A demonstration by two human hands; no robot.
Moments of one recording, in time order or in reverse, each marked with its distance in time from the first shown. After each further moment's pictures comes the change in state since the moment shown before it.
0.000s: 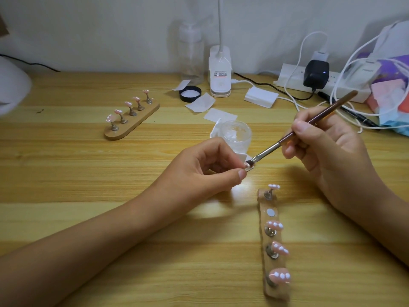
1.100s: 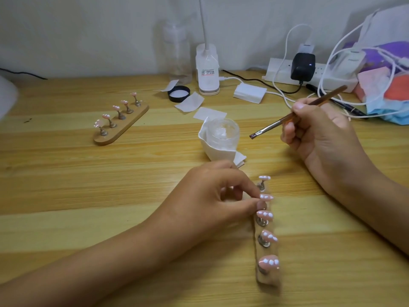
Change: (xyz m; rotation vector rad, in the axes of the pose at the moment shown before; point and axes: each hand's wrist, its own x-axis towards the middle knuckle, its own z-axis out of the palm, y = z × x) left_hand -0.009 0.002 0.027 0.483 -0.051 0.111; right_hand 0.015 0.007 -0.009 0.211 0.263 0.102
